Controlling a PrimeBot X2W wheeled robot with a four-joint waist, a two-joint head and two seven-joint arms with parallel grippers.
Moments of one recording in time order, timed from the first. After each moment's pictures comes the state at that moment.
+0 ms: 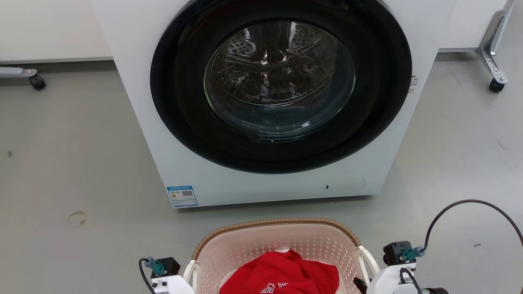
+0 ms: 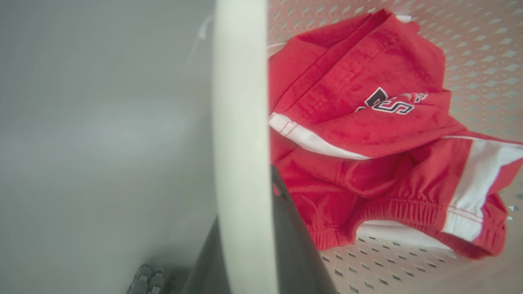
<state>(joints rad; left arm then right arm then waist) -0.47 0.09 -0.84 1.25 -1.06 -0.14 0.29 -0.45 0.07 1.28 1.11 1.29 0.13 -0.05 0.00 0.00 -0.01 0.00</state>
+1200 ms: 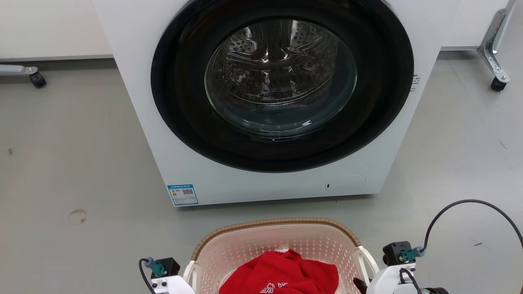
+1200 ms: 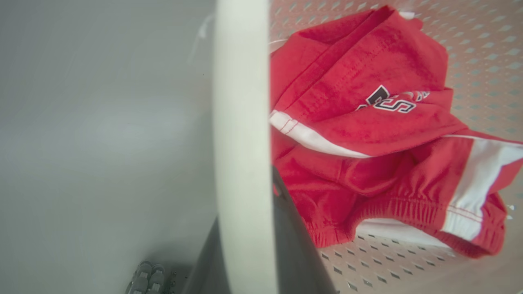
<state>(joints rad) -0.47 0.09 -0.85 1.25 -1.07 -0.14 0.29 -0.45 0.07 1.28 1.11 1.28 0.13 -0.05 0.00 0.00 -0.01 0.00</state>
